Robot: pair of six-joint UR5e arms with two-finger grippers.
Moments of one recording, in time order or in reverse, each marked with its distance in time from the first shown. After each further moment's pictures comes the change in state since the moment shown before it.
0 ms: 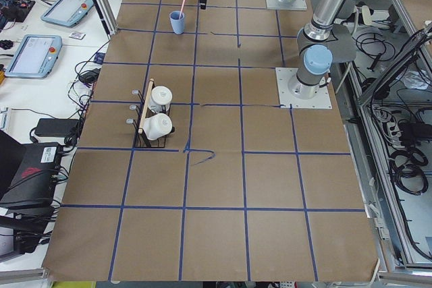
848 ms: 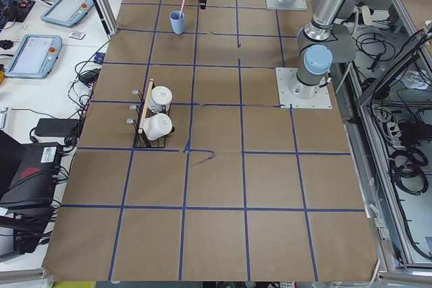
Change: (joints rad) left arm 0.000 0.000 0.000 0.000 0.002 0.000; right arm -0.005 -0.247 0.210 0.037 -0.004 -0.049
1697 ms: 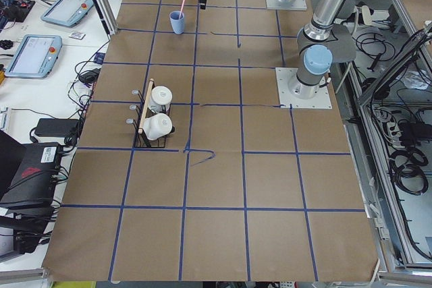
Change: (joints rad) left arm 0.000 0.000 0.001 0.000 0.003 0.002; right arm -0.001 0.034 0.005 0.002 -0.002 -0.004
